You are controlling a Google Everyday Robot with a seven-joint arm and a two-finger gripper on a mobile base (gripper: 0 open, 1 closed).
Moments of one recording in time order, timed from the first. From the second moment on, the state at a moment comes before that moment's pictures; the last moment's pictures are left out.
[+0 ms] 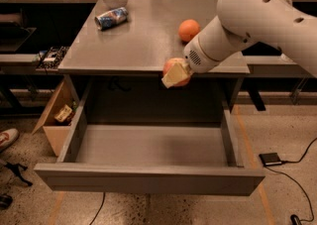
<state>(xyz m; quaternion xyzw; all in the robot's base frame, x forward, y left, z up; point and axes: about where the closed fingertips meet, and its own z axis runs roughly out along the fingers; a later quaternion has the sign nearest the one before) 0.594 -0.062 0.856 -0.35 0.89 0.13 0.26</state>
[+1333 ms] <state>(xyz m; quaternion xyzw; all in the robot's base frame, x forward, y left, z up) 0.570 -0.081 0.734 -0.27 0.90 0.17 0.30</state>
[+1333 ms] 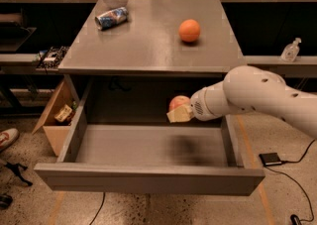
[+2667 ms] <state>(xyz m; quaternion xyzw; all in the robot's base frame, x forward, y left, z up) 0.592 -0.021 0.642 -0.28 0.88 0.22 0.32</state>
